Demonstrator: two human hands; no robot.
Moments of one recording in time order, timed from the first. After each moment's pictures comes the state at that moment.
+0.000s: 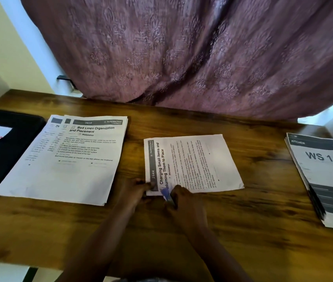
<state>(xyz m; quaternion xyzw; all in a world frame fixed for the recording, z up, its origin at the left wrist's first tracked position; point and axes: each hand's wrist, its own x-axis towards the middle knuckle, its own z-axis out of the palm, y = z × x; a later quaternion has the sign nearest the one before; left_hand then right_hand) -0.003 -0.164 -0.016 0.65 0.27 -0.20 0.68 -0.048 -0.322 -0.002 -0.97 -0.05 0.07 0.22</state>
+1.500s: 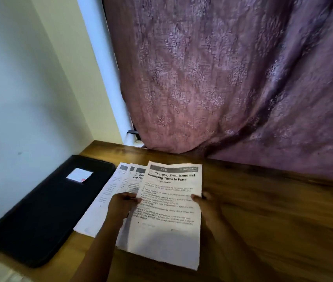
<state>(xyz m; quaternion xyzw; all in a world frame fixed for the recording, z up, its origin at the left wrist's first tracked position) 0.039 0.023 0.045 0.74 0.35 0.03 0.57 0.110 -0.218 -0.004 -0.69 0.11 0.15 0.70</state>
